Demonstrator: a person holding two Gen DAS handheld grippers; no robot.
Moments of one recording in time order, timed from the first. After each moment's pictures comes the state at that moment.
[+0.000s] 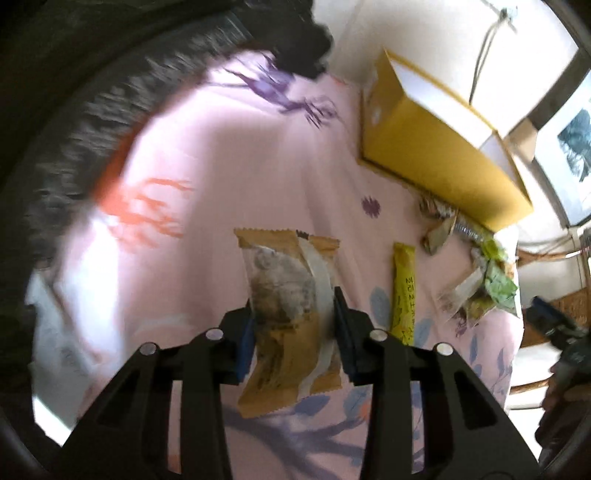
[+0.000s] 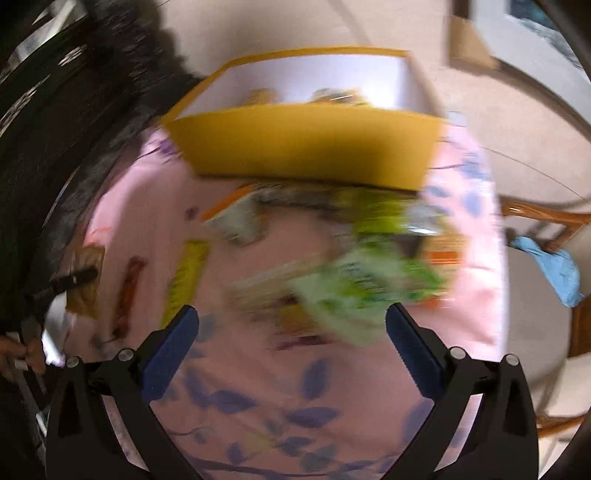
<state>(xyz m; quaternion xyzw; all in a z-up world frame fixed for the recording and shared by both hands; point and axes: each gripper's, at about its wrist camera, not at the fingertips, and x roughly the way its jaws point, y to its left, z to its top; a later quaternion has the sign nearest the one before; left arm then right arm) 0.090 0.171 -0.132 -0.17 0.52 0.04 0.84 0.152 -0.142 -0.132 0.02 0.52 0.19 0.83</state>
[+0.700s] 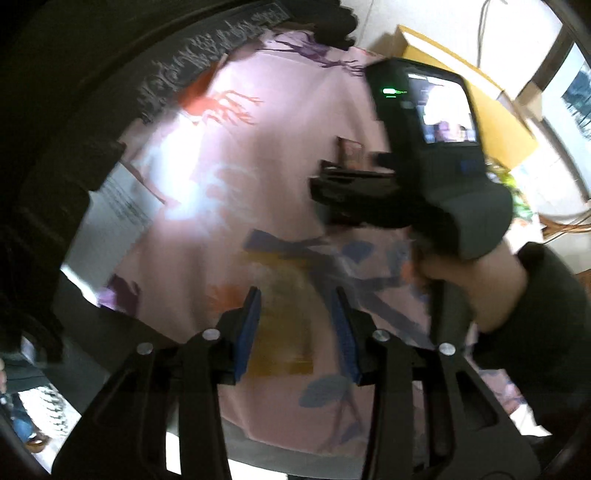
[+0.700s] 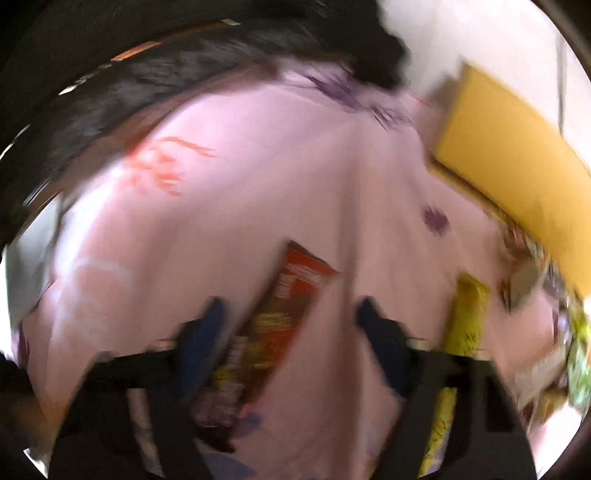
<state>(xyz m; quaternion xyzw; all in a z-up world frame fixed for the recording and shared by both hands) -0.039 0.145 -0.132 -0.14 0.54 0.09 0.82 0.124 0.118 -0.217 -0.16 0.44 0.29 0.83</state>
